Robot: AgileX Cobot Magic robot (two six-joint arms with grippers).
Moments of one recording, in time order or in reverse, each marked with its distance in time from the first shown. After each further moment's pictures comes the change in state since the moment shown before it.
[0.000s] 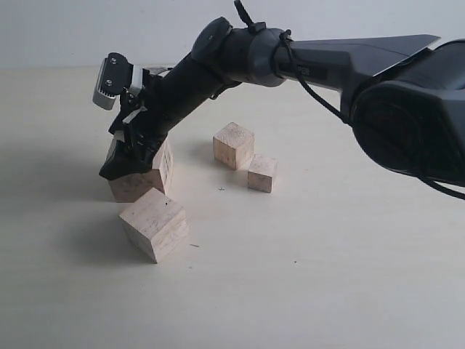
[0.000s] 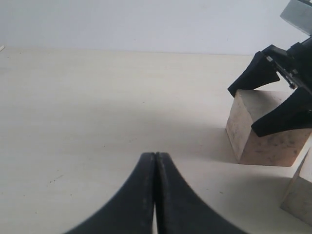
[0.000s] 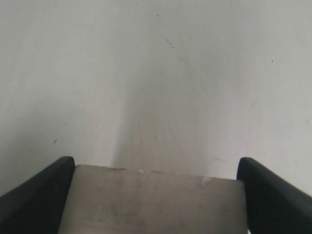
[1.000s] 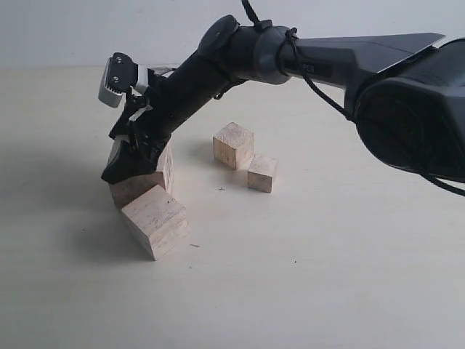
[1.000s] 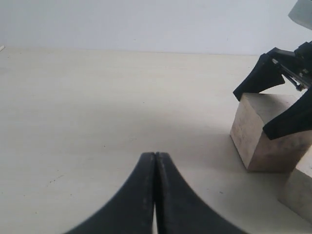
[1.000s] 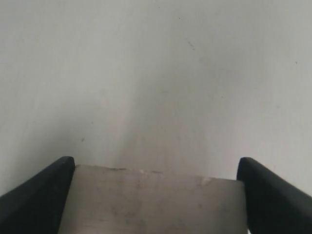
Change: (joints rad) left arm 0.000 0.000 0.000 0.000 0.000 0.000; right arm -0.016 0.000 0.000 0.029 0.086 -0.011
